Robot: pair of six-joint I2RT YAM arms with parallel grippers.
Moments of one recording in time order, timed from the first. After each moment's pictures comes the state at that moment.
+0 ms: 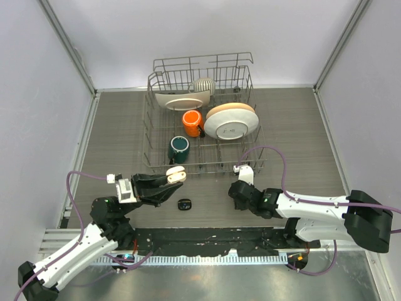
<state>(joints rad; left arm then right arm) -0.79 0.32 0.17 0.77 0.39 -0.24 1.09 1.13 0.43 -0.32 0.45 0.74</state>
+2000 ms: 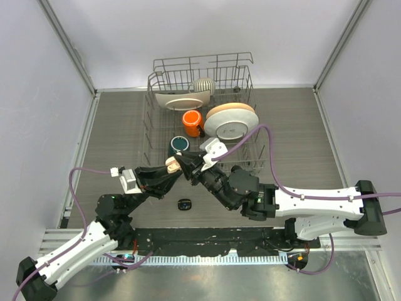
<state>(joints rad) -0.79 0.39 0.15 0.77 0.19 -0.24 1.43 1.21 1.01 0.42 0.67 -0.03</state>
